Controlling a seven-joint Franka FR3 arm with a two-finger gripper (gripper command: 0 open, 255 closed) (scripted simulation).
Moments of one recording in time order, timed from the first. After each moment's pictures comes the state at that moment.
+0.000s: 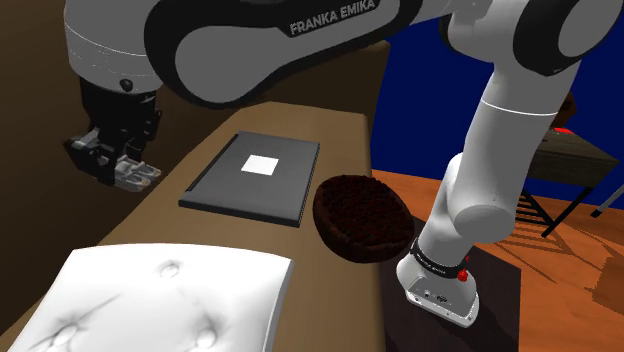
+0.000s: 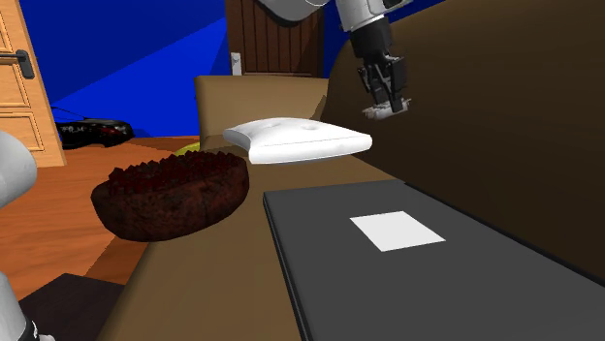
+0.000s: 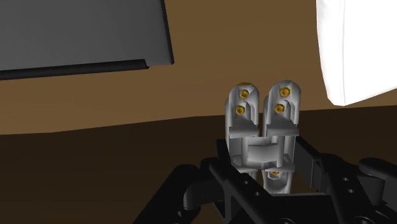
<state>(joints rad) 0.26 0.09 0.57 -1.79 -0.25 2.21 0.47</state>
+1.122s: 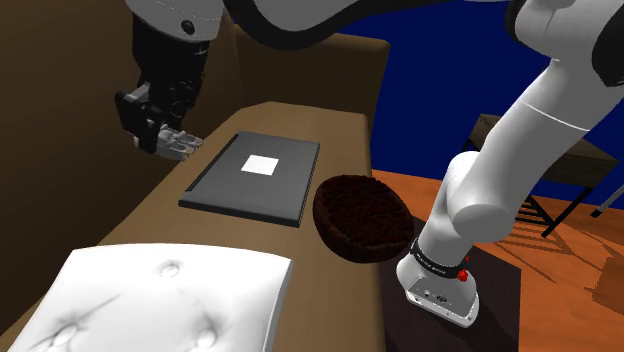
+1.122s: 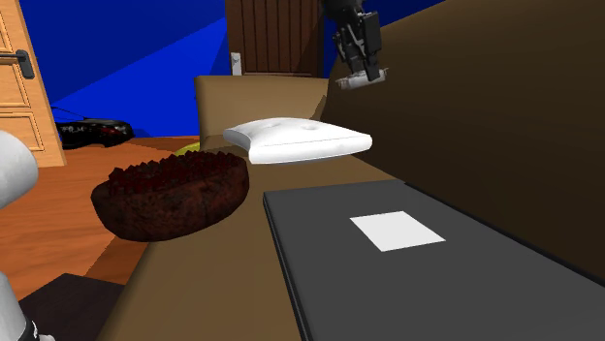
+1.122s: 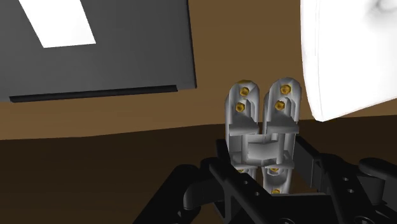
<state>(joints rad) 0.24 -0.19 0.53 -1.92 -0.05 2.12 0.33</state>
